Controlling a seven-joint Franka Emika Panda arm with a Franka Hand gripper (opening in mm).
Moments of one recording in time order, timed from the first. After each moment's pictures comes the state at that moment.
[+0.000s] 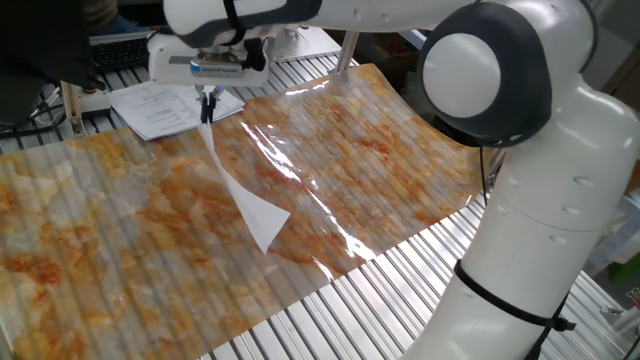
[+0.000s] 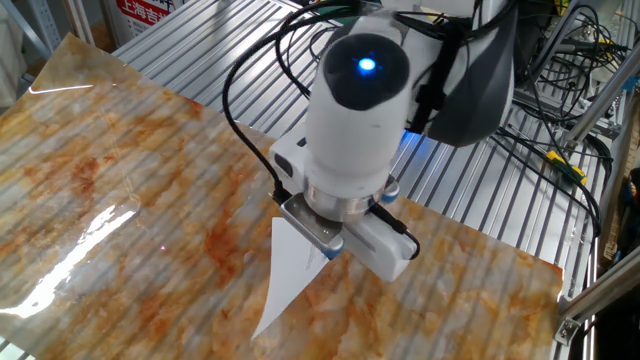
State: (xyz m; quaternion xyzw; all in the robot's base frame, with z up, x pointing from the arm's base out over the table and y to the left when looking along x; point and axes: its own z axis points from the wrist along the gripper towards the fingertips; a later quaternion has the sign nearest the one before) arm 0.587 0.118 0.273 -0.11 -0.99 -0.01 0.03
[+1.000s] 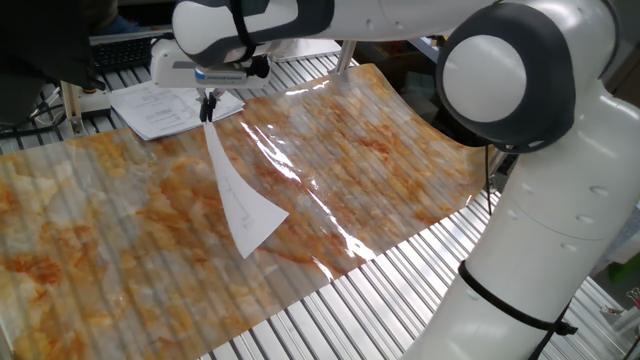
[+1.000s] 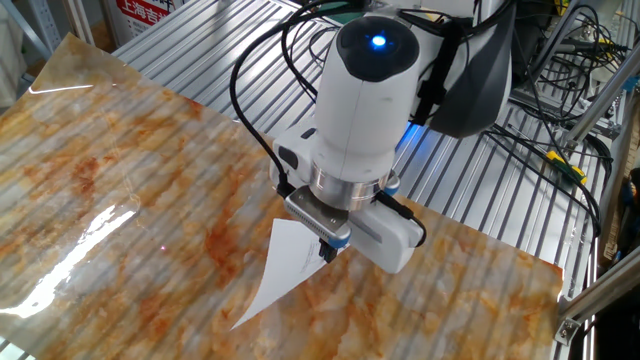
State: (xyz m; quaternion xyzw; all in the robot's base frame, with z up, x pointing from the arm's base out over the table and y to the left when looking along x) arm 0.587 0.117 0.272 -0.09 -1.00 -0.02 -0.03
